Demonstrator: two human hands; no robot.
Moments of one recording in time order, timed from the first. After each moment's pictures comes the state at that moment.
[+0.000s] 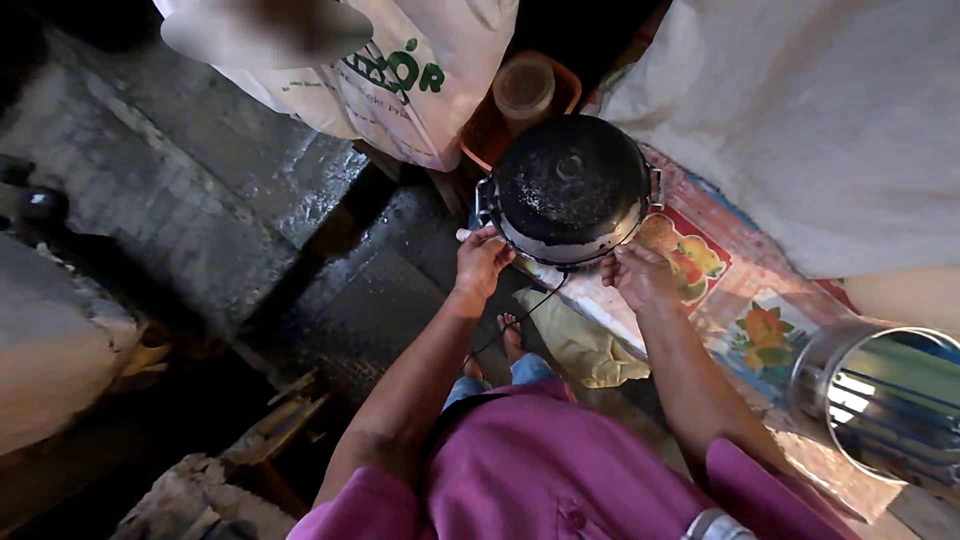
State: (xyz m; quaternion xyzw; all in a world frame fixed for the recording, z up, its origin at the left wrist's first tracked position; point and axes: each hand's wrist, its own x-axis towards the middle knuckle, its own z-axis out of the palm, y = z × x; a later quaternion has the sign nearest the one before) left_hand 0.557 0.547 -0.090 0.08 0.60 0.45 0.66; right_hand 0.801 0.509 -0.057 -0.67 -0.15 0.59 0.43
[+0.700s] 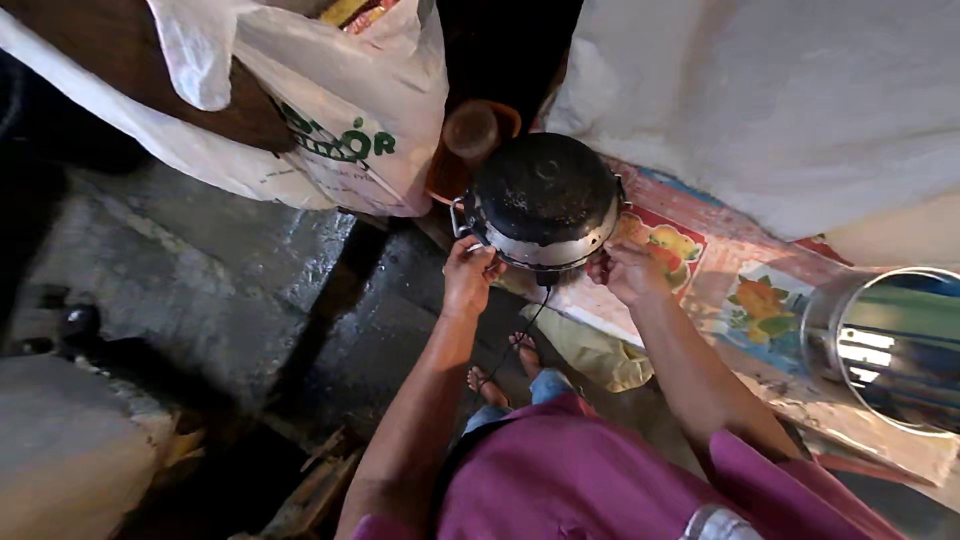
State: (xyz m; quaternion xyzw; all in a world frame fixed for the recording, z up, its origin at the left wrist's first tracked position) left_hand 0.572 0.566 -0.053 0.18 0.57 0.45 0.67; right_hand 0.824 0.512 -0.068 -0.58 -0.07 0.62 0.53
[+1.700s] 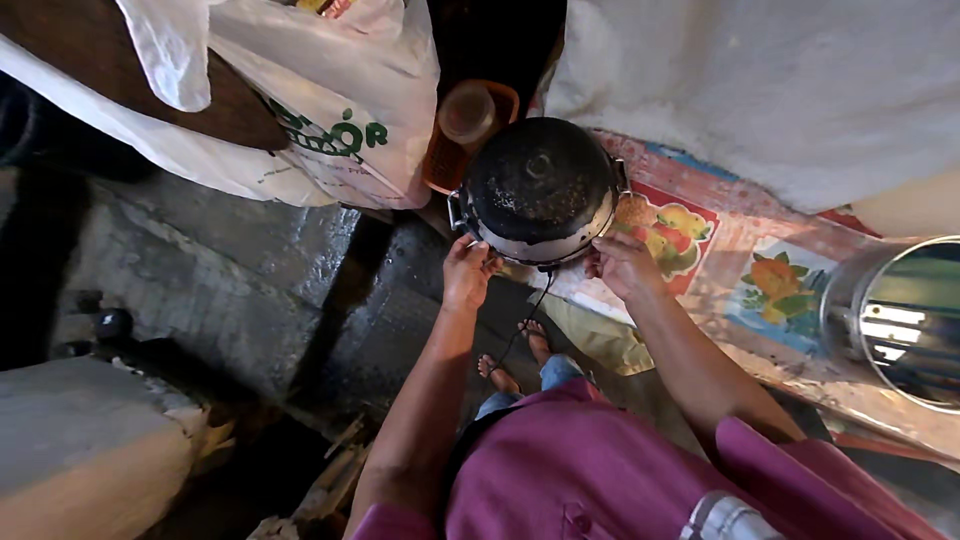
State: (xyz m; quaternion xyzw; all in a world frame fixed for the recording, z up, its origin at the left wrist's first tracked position) left_hand 0.566 0.560 -0.073 0.18 0.58 0.43 0.67; right_hand 0.810 0.499 -0.076 -0.57 -0.09 0.62 0.52
